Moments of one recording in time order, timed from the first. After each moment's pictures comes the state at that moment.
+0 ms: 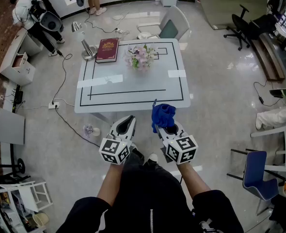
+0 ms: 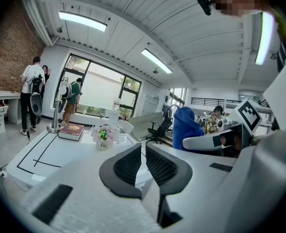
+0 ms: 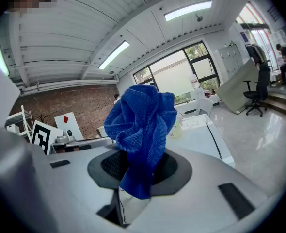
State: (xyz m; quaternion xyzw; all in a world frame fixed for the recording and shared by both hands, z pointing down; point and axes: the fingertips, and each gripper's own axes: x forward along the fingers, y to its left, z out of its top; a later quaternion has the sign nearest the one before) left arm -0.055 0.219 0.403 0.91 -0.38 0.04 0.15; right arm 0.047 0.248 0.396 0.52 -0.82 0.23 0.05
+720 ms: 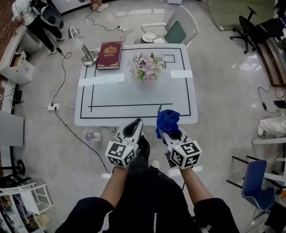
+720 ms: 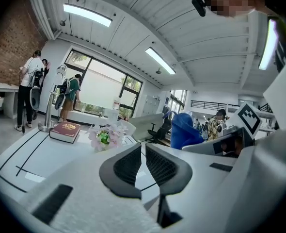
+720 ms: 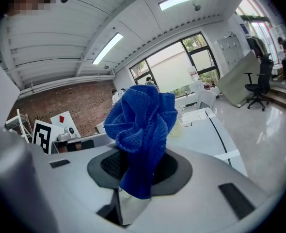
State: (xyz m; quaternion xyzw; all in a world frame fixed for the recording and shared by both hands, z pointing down) left arm -0.041 0.119 0.428 0.91 -0.37 0.03 0.17; right arm 0.049 0.153 0.434 0.51 -0.82 0.27 0.06
